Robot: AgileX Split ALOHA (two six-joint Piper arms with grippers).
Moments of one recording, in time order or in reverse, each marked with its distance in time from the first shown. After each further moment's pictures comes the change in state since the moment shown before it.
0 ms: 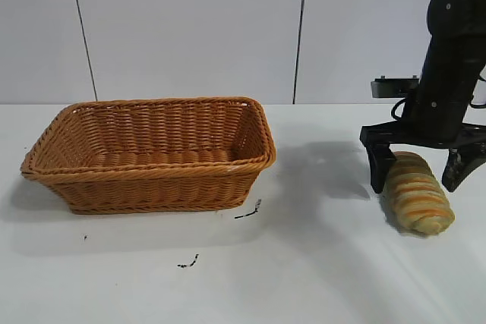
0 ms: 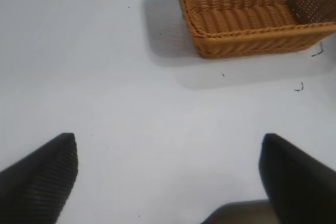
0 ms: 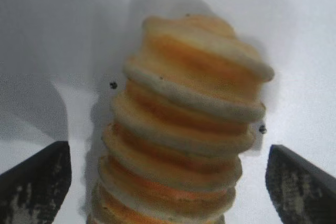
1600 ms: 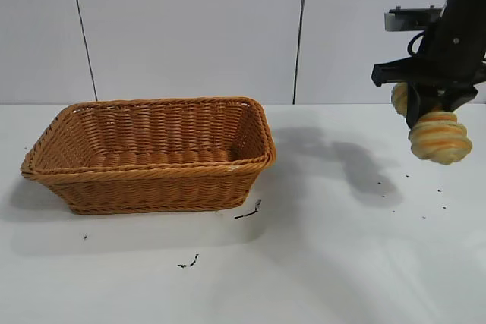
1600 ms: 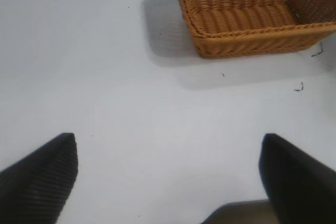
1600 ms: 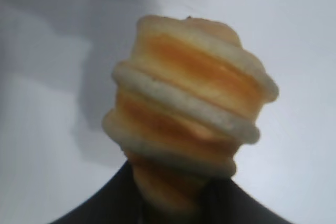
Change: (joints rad) left arm 0.000 0.000 0.000 0.000 0.000 0.000; right arm 0.038 -0.156 -0.297 -0.029 0.130 -0.025
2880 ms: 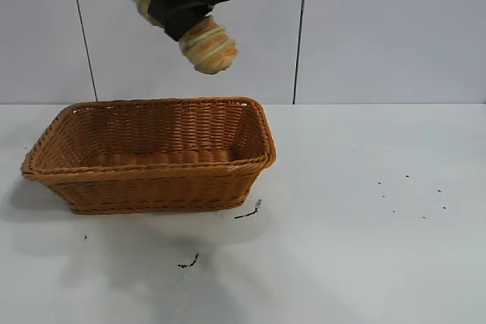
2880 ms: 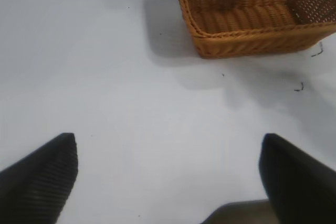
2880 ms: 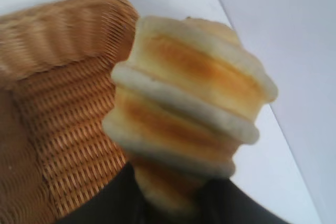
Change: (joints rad) left arm 0.000 0.000 0.000 0.000 0.000 0.000; right arm 0.534 0.370 -0.447 0.165 -0.072 -1.025
